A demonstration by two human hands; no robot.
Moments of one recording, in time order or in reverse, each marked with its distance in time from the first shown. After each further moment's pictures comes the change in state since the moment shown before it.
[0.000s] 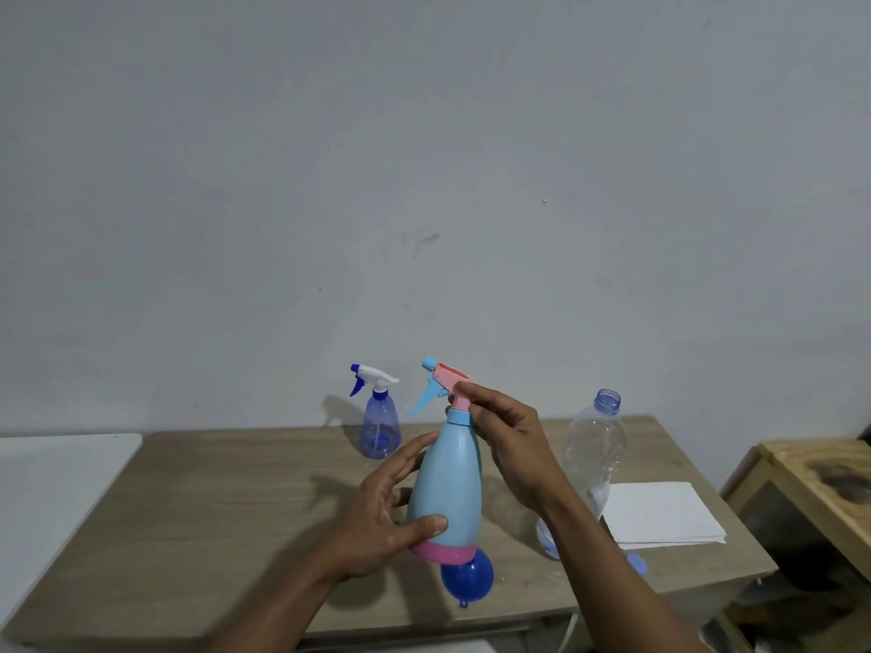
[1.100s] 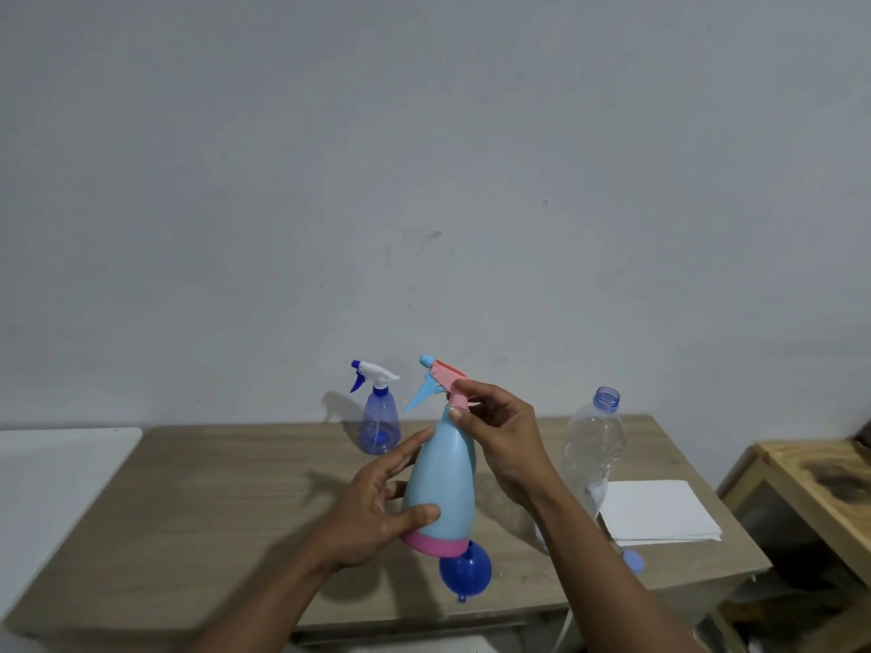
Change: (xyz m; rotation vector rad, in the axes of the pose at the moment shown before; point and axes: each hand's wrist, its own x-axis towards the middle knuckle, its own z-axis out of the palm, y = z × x) left_hand 0.000 0.000 -0.008 -0.099 -0.023 -0.068; right_hand -0.002 -0.002 0.014 0.003 0.053 -0.027
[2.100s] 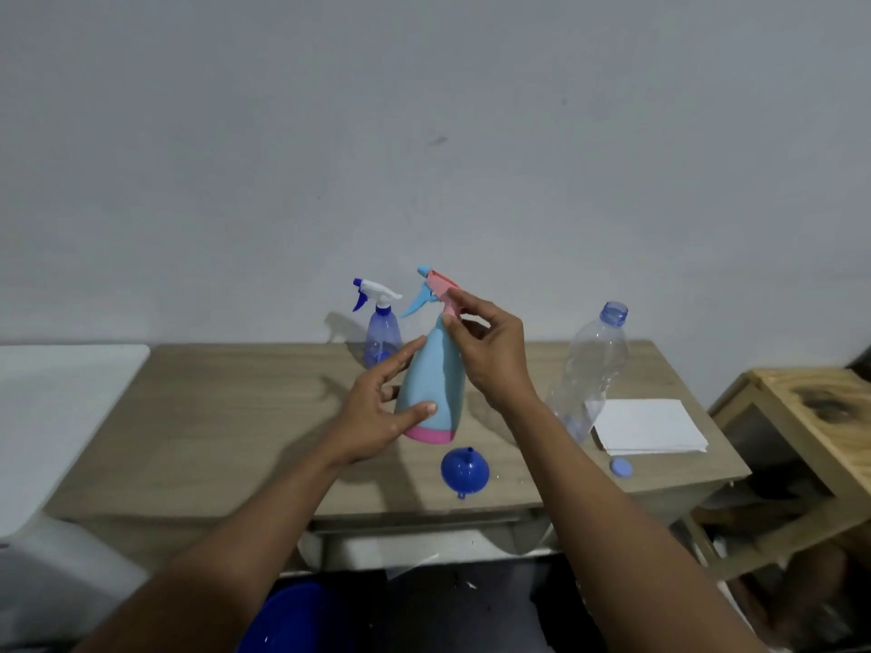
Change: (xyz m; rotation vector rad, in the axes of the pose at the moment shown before) left_hand 0.004 -0.022 0.002 0.039 0.148 0.029; right_hand 0.001 0.022 0.022 -0.197 0.147 -0.034
